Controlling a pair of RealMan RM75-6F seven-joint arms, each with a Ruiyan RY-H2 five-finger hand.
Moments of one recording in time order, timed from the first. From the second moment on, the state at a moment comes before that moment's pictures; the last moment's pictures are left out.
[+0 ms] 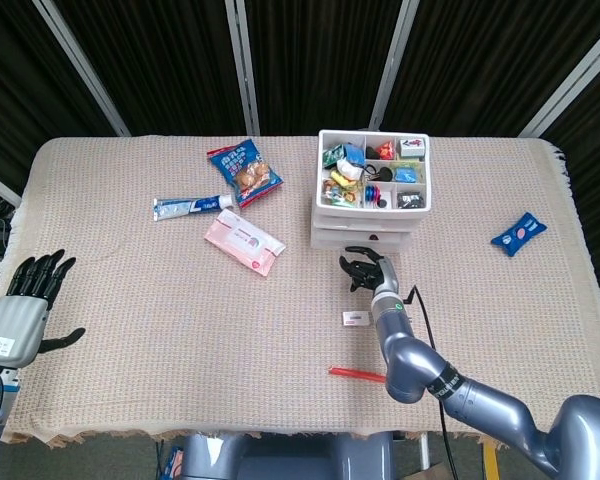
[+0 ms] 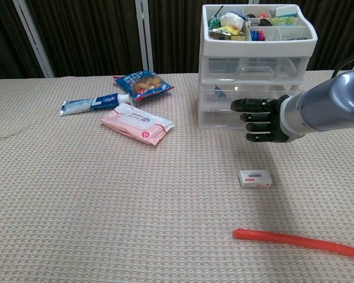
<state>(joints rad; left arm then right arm) -0.20 -1.17 -0.06 -1.60 1.51 1.42 0.07 0.76 -1.77 0.77 -1.52 0.06 1.02 0.01</state>
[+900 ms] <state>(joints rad) -0.19 -1.18 -0.05 -1.59 1.53 1.45 0.10 0.66 -1.63 0.50 -1.77 -0.47 1.24 -0.16</state>
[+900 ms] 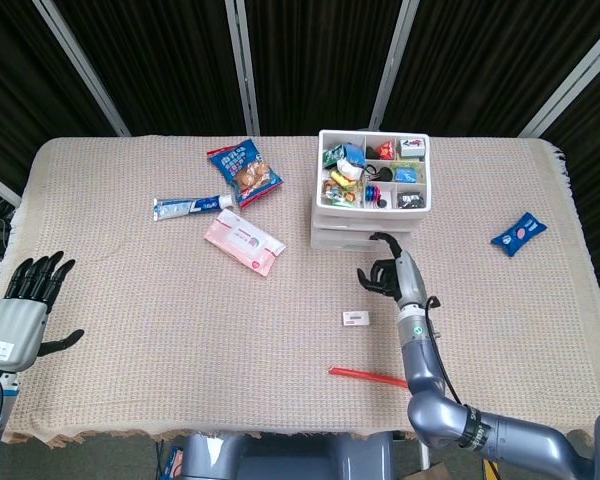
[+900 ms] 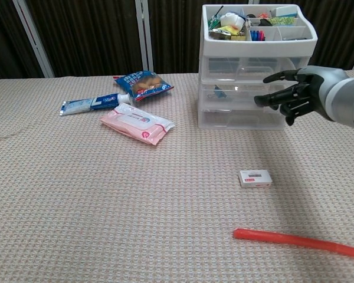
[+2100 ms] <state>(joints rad) -0.19 -1.18 -0.05 -1.59 1.53 1.45 0.10 0.70 -1.68 0.48 -1.58 -0.43 1.26 -0.30</state>
